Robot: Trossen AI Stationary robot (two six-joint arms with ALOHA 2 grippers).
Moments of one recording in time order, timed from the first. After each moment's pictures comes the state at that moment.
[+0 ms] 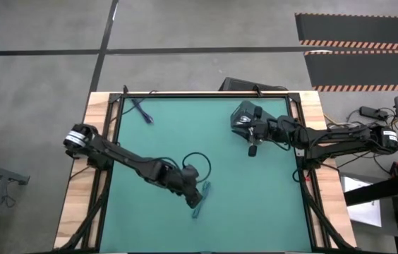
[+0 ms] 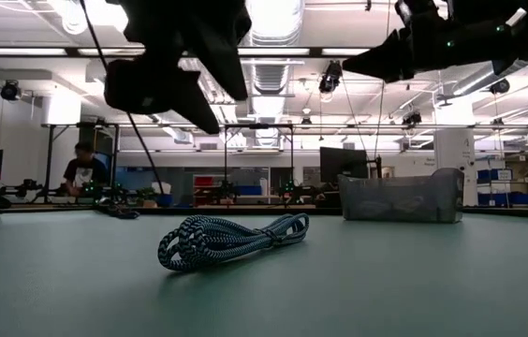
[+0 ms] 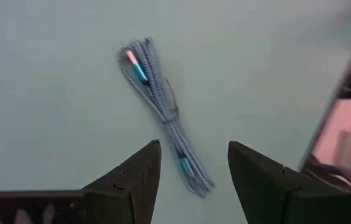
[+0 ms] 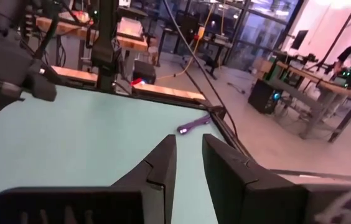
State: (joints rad) left arm -0.36 1.72 1.25 -0.47 -0.08 -1.12; right arm -0.20 1.00 0.42 0.52 -0.03 -0.28
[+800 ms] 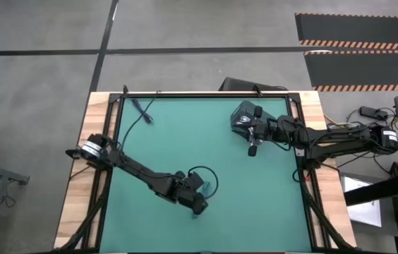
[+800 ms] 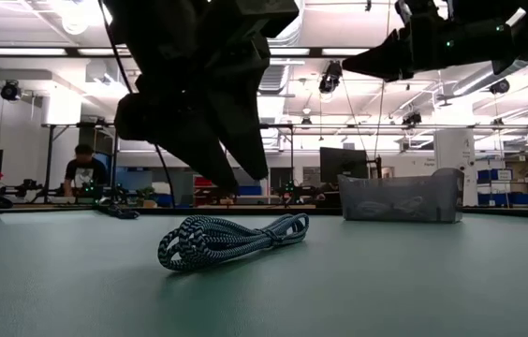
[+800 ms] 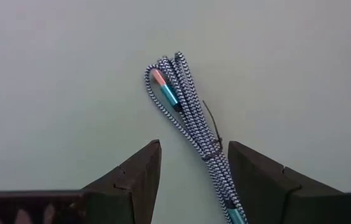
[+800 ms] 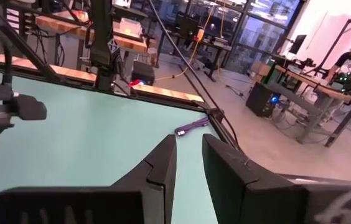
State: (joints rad) left arm -0.43 1.92 1.34 -0.51 -0.34 -1.09; right arm -0.20 1.00 0.42 0.53 -0.03 -0.30
